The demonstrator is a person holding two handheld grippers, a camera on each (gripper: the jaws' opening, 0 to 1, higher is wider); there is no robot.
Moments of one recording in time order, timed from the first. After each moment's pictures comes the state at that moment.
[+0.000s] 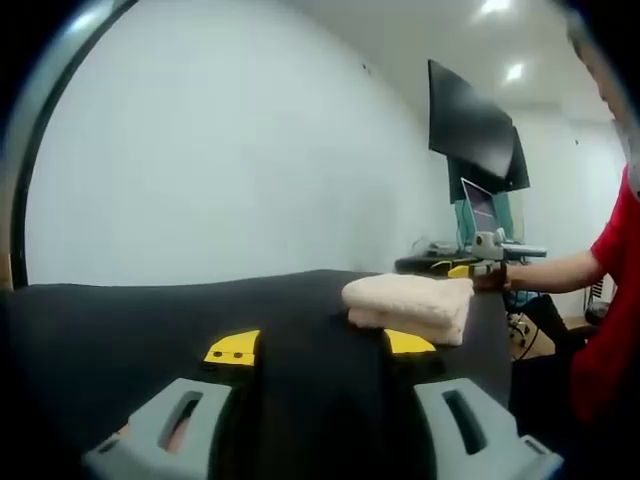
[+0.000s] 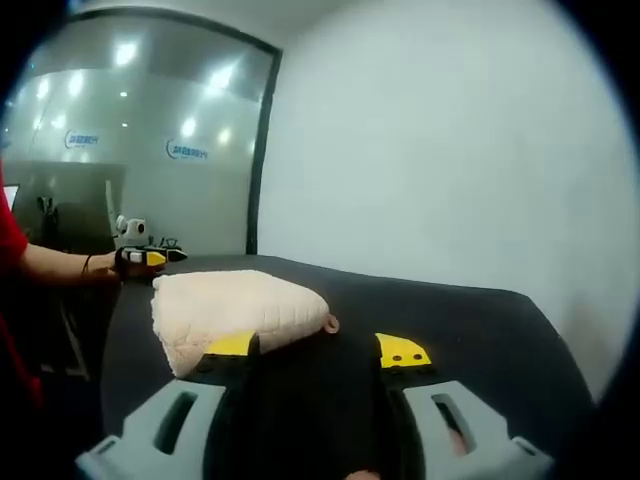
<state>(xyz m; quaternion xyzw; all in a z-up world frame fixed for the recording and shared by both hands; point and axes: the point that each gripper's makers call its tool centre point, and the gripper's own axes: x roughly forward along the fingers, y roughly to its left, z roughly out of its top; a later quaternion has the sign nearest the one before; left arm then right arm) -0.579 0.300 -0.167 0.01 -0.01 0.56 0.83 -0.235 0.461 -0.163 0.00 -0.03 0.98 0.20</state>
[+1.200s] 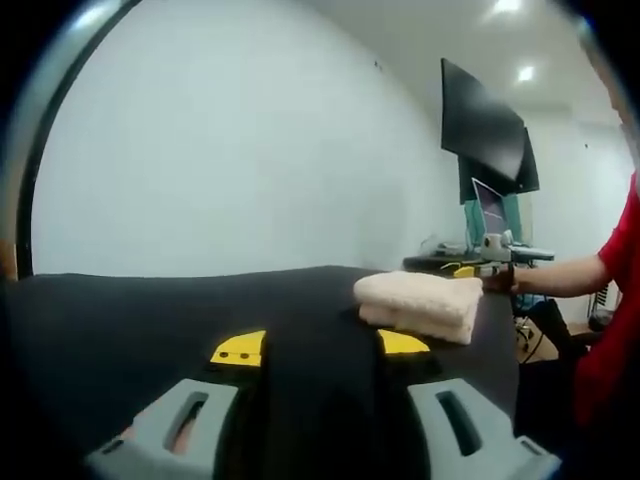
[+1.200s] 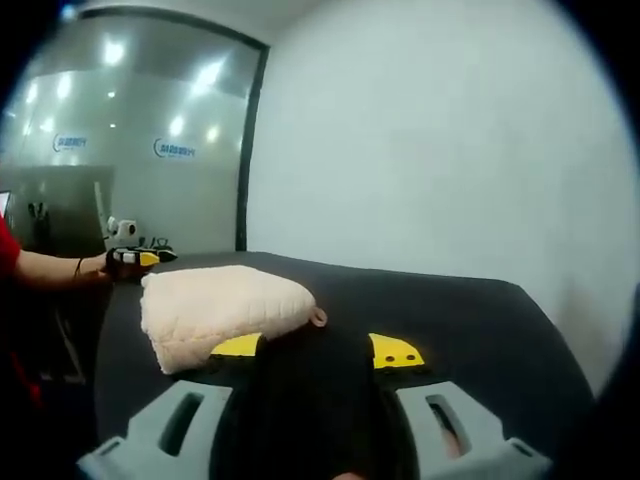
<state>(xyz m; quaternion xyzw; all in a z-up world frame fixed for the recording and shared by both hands) -0.587 0.302 -0.171 -0.01 -0.01 0.58 0.82 -0.229 0.470 -0.168 -0.01 -0.01 0.97 0.22</state>
